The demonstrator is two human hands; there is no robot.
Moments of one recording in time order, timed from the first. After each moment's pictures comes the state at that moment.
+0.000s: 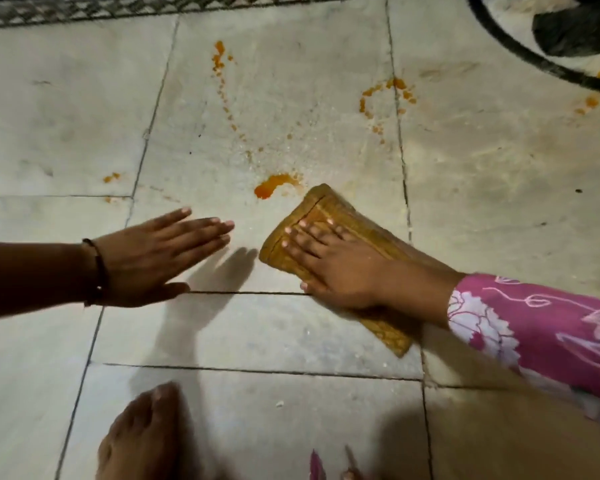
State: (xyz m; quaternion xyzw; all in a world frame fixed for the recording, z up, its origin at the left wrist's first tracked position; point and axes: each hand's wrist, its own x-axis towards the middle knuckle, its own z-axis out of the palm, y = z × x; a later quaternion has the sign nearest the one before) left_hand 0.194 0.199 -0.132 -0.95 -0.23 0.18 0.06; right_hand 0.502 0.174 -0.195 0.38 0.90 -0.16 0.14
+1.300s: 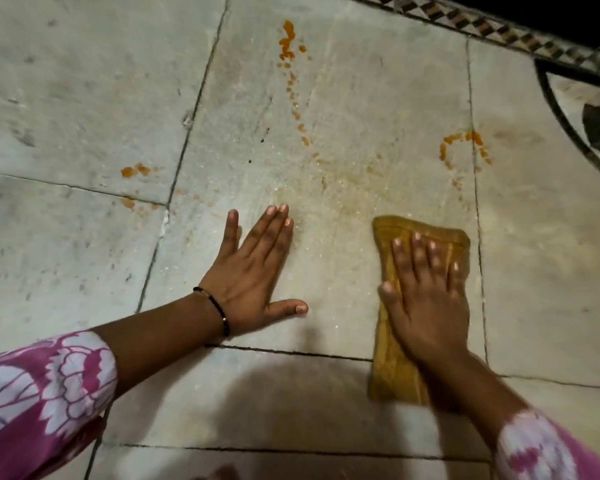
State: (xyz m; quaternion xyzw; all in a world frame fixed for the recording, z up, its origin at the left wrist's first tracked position) left_hand 0.192 0.233 -0.227 -0.87 -0.48 0.00 -0.12; right_hand 0.462 0.185 -0.212 0.71 0.69 -0.08 0.09
